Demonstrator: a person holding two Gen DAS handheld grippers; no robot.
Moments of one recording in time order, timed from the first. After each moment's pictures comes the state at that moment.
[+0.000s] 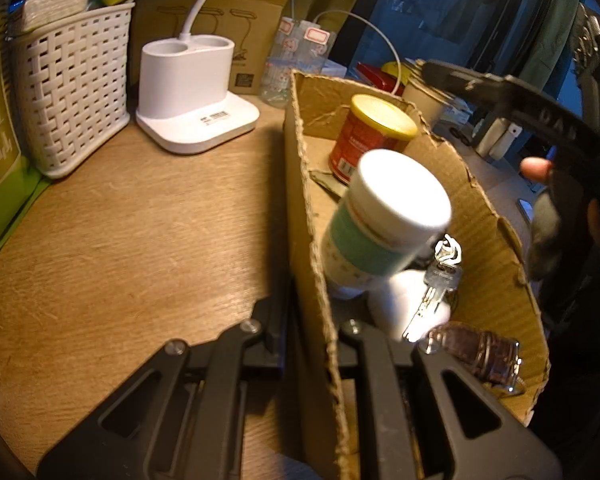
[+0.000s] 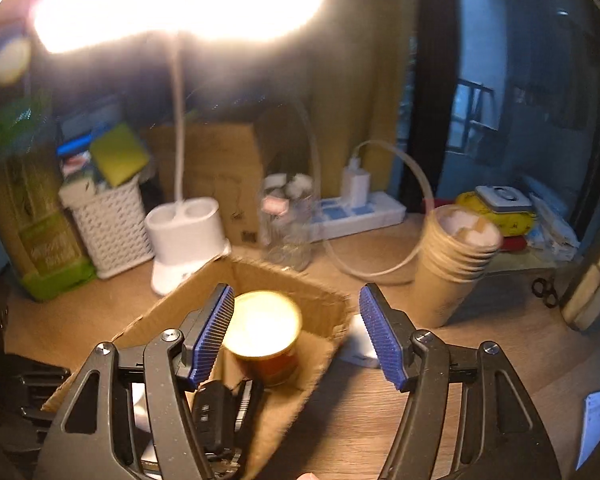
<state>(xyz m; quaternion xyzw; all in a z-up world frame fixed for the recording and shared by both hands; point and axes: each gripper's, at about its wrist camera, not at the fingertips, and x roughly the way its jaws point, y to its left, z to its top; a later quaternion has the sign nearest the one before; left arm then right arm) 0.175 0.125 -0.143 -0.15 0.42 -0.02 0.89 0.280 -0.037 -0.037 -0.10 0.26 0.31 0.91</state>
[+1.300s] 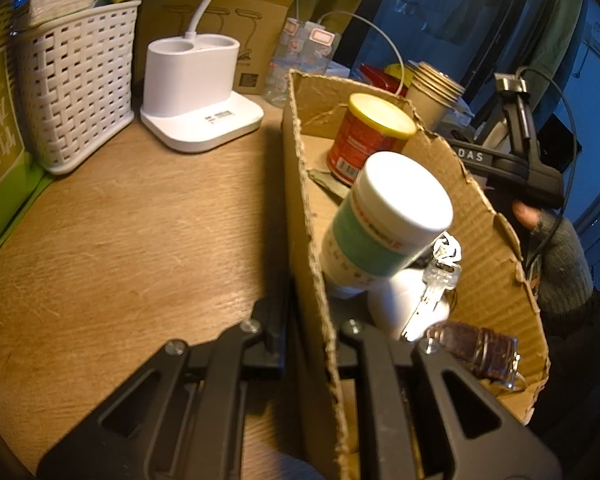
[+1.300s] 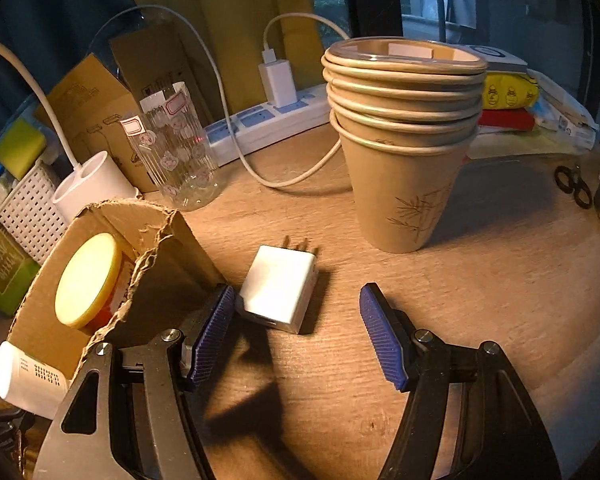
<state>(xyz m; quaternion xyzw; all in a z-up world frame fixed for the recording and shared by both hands) 0.175 0.126 -0.143 -0.16 0.42 -0.01 0.89 0.370 -0.067 -0.120 -0.04 0.42 0.28 0.86</state>
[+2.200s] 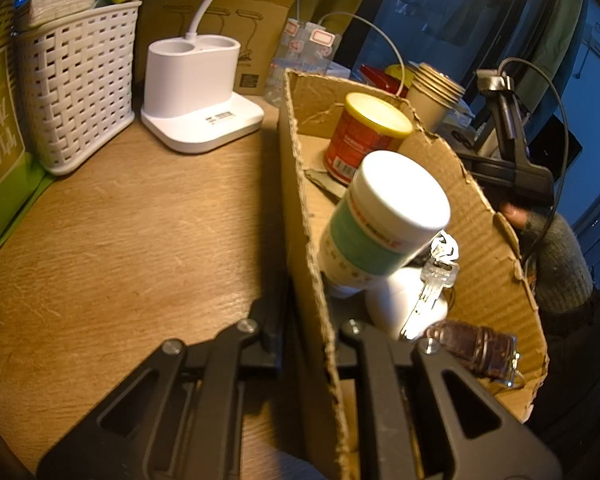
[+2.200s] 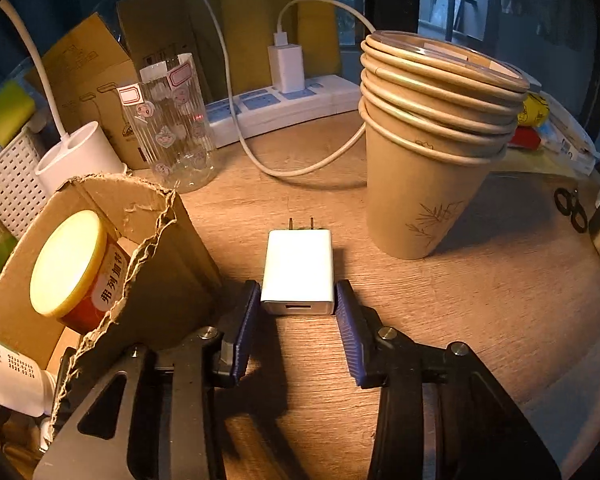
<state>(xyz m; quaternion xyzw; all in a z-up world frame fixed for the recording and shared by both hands) 0.174 0.128 -0.143 -0.16 0.42 -0.01 0.89 0.370 -0.048 -0.120 -0.10 0.42 0.26 0.86</state>
